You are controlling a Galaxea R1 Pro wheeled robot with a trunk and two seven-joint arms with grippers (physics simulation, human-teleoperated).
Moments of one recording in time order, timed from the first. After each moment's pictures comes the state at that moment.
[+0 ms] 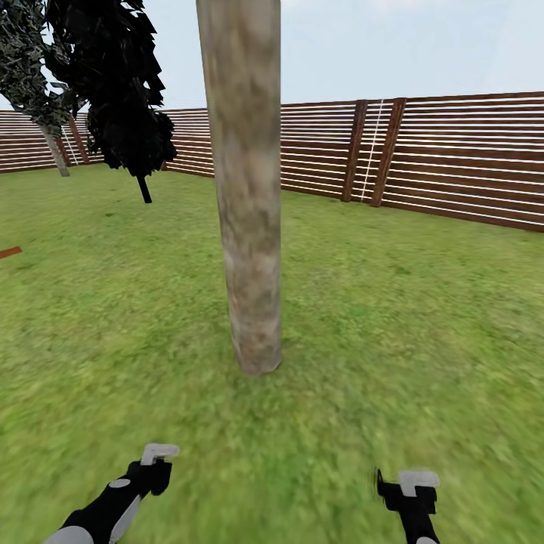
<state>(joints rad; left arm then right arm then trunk) -0.55 0.12 0.02 -0.28 -0.04 -0.01 -0.08 -0.47 -0.06 -0.29 -0.13 0.37 -0.53 -0.24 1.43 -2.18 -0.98</state>
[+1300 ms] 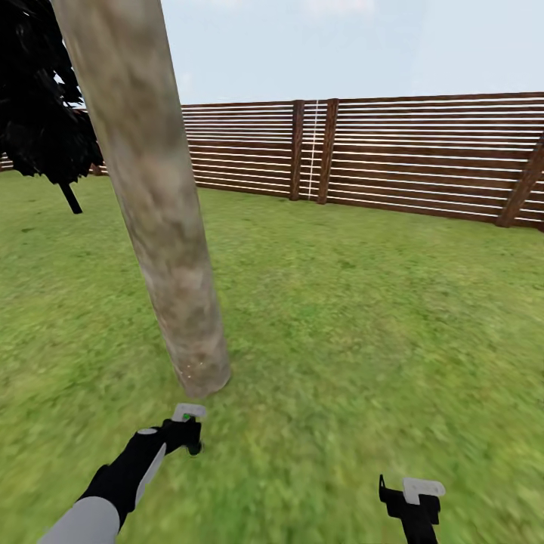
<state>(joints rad) -0.57 0.05 -0.01 -0.62 -0.05 0.30 -0.22 -0.45 -0.06 -0.28 -0.13 0.30 -0.55 -0.23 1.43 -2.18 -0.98</state>
